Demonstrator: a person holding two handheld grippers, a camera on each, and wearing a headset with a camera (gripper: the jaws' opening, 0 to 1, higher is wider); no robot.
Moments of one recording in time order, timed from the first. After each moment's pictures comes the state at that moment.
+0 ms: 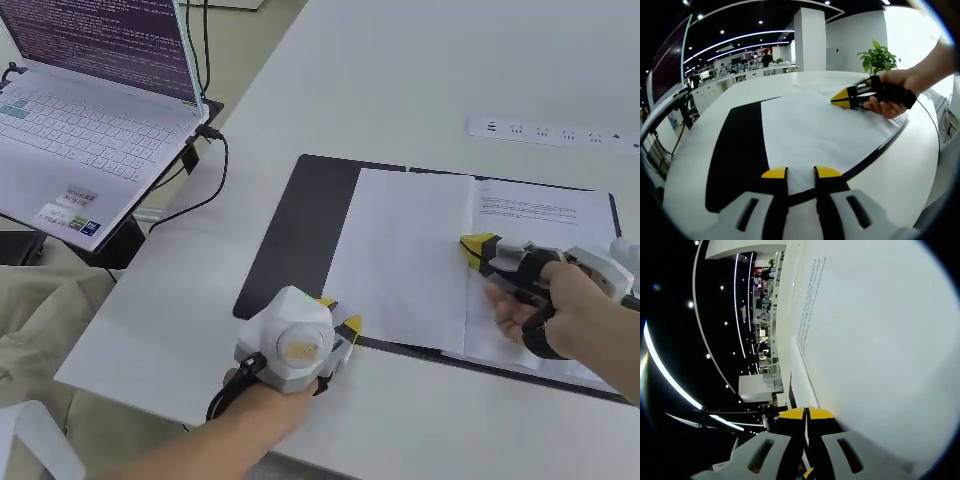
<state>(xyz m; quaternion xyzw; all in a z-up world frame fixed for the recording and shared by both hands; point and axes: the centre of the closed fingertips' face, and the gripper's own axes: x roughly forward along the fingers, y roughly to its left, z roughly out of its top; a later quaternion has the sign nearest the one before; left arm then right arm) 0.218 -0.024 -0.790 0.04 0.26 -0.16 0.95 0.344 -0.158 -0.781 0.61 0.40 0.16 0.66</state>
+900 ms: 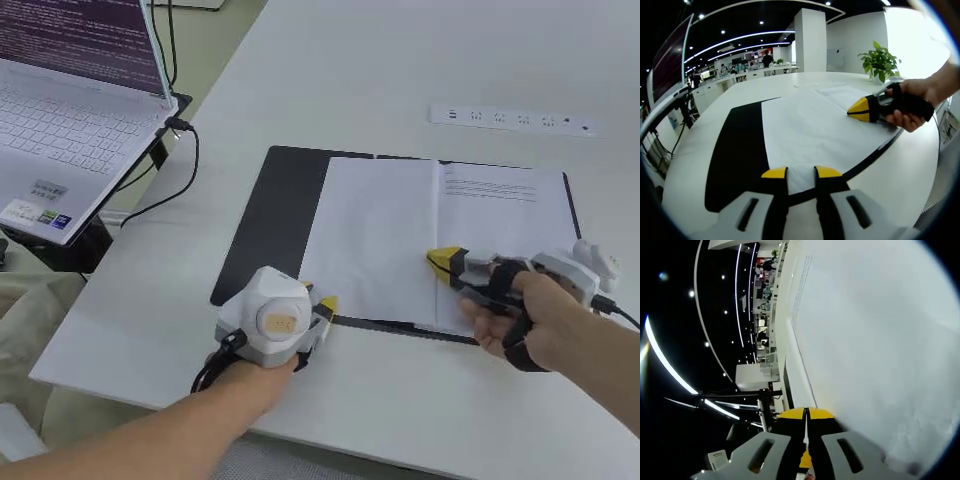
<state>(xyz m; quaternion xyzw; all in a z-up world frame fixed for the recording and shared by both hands) 0.216 -0.024 -0.788 0.04 0.26 -0.16 0.95 0.279 -0.156 -0.782 0.58 0.43 0.19 0.67</state>
